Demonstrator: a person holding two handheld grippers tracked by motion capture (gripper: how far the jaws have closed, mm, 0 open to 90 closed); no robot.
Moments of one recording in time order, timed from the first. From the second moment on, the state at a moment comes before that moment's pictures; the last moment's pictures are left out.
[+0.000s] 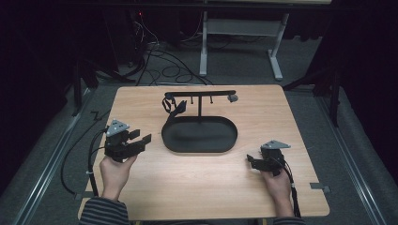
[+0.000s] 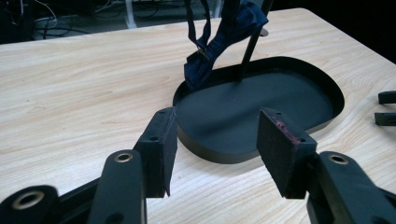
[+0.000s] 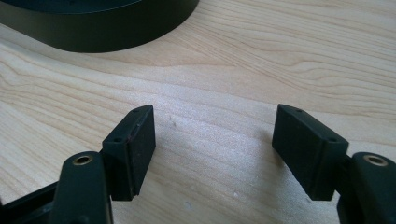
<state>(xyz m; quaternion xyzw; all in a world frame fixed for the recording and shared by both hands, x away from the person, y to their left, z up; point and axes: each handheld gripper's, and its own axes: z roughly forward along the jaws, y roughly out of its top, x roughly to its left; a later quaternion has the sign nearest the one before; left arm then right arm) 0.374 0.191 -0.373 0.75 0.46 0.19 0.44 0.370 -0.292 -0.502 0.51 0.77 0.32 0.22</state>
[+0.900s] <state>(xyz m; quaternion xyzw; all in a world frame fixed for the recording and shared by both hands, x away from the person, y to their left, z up) 0.369 0.184 -0.396 0.75 0.47 0.16 0.44 0.370 -0.292 -0.502 0.51 0.77 0.32 0.22</state>
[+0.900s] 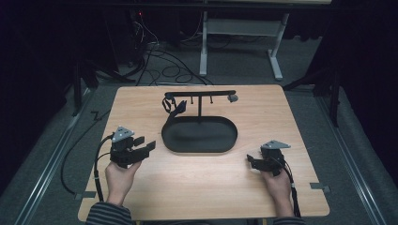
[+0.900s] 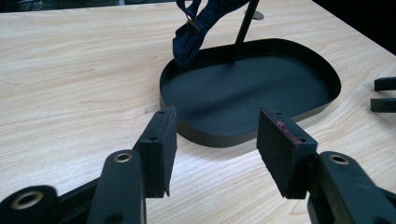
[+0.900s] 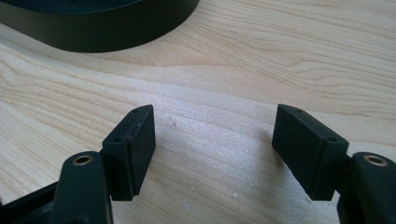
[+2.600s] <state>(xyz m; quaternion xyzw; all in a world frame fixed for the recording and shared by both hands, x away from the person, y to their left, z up) 0.362 0.180 -0.425 0.75 0.48 0.13 0.43 0.370 -0.292 -0.502 0.51 0.77 0.32 0.22</state>
